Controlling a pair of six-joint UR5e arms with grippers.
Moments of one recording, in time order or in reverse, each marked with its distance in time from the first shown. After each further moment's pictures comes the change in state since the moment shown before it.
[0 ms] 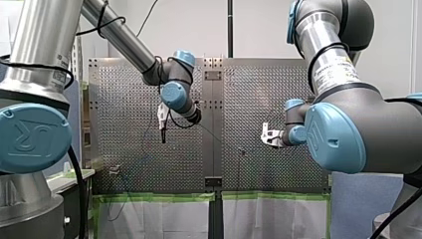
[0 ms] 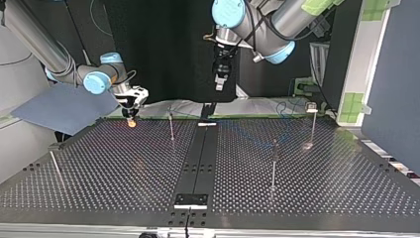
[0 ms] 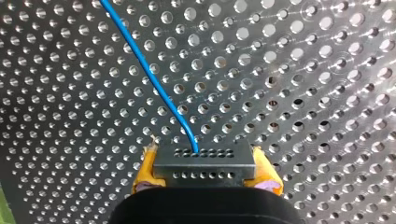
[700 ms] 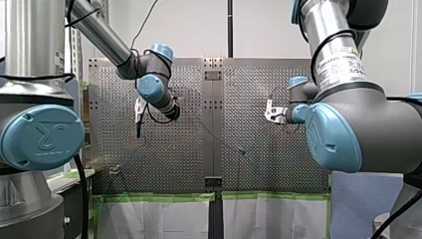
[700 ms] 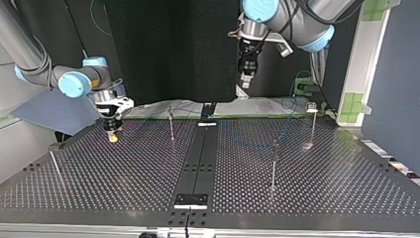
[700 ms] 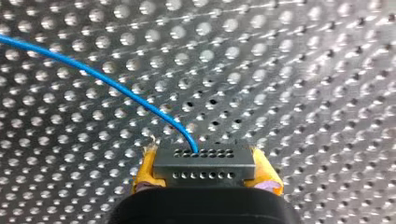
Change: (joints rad) left arm 0.129 0.169 -0.135 -0.025 0.037 0.096; right arm -0.027 -0.159 -0.018 0.015 0.002 0.030
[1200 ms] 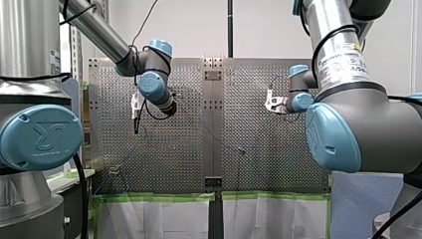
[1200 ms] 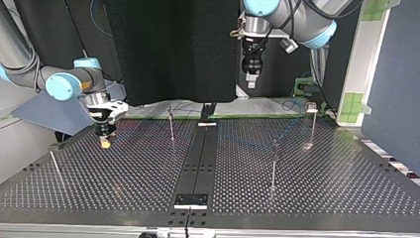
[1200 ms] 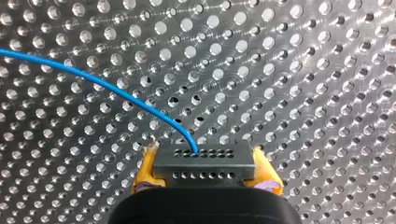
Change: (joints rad) left arm -0.014 0.024 -0.005 0.010 -0.081 0.001; right arm -0.002 -0.063 -0.029 0.074 0.011 -0.013
